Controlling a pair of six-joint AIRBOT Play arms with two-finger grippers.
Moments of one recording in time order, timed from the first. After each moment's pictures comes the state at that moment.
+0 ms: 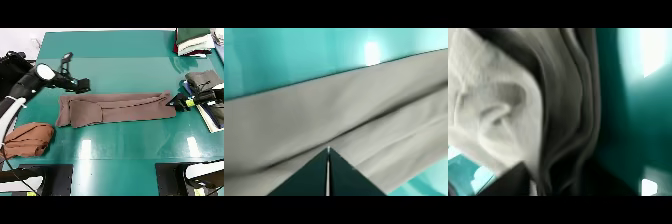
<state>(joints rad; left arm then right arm) -0.31 -1.42 1.23 0.98 -0.85 -1.53 -0.41 -1.65 1.10 -0.83 1.33 1.12</state>
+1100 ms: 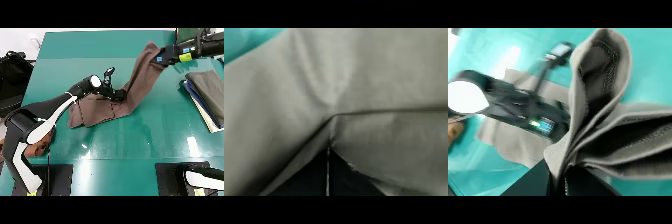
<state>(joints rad) -0.55 -1.88 1.57 0.85 -0.79 -1.54 0.07 -1.33 1.65 -0.80 1.34 1.31</state>
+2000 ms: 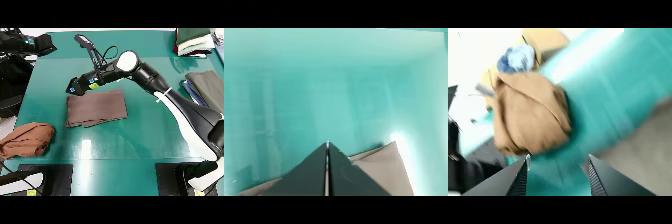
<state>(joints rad) -0.01 -1.29 1.62 1.11 -1.03 -1.52 0.70 -1.73 1.87 -0.72 1.04 1.26</state>
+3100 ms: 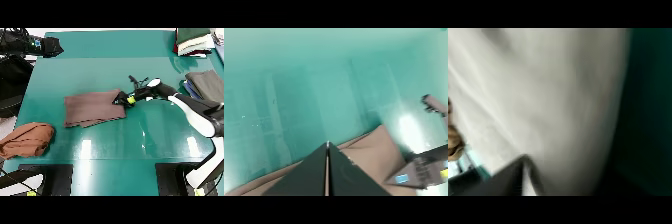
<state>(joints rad) -0.12 -1.26 1.61 1.14 -1.04 -1.48 0.34 -1.83 1.29 -0.48 1.02 1.27</state>
